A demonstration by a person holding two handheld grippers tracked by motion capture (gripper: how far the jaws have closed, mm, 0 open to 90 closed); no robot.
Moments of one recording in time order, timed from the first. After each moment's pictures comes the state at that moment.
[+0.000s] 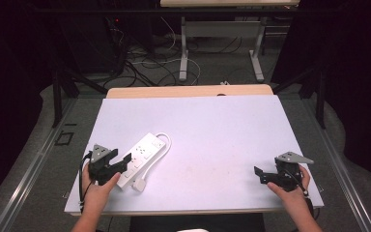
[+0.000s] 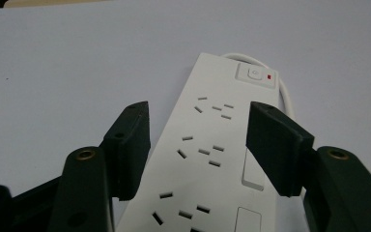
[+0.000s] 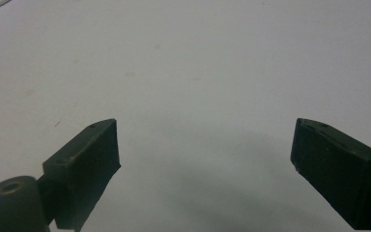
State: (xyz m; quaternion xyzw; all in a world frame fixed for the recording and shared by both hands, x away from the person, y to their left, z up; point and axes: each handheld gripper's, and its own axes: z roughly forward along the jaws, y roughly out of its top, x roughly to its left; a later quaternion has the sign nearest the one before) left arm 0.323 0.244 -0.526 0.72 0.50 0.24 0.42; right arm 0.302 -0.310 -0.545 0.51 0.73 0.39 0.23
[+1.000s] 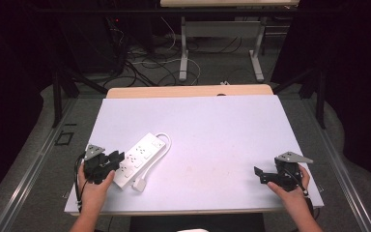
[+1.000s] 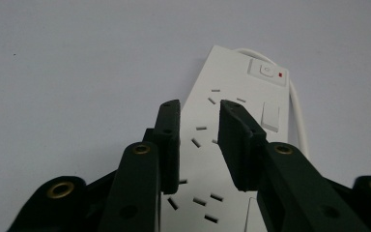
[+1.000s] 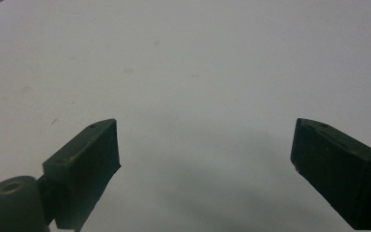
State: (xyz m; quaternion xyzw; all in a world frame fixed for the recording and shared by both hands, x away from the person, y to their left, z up) left arm 0.325 0.258 -0.526 0.71 0.53 0.21 0.42; right arm 0.304 -0.311 -0.548 0.51 0.73 0.39 0.23
